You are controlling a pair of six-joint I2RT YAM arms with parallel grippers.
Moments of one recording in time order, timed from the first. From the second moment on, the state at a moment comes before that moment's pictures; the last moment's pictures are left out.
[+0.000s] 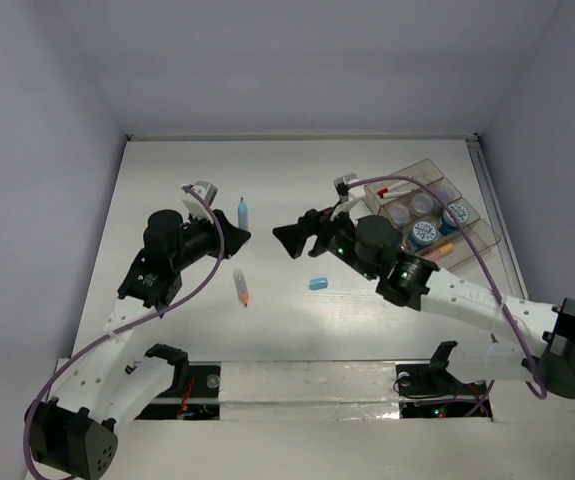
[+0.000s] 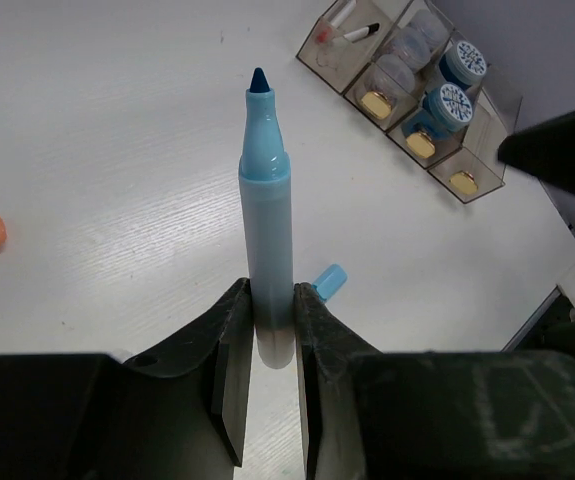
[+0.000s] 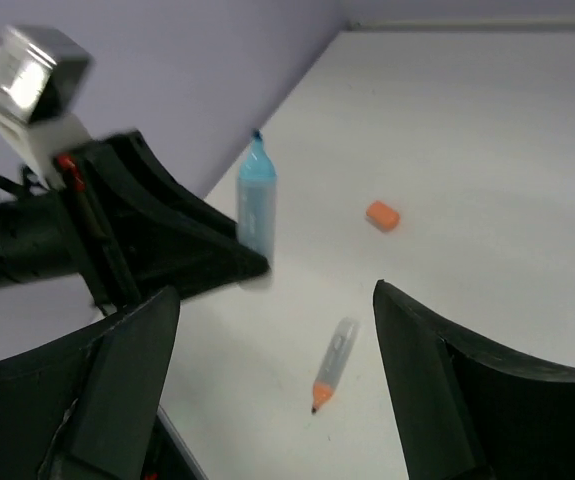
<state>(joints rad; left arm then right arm) -0.31 0.84 0.69 -0.15 0.41 -0.35 0.98 1.23 0.96 0.26 0.20 0.50</state>
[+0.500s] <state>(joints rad) -0.31 0.76 0.69 -0.17 0.40 -0.34 0.98 1.22 0.60 -0.06 0.10 0.79</state>
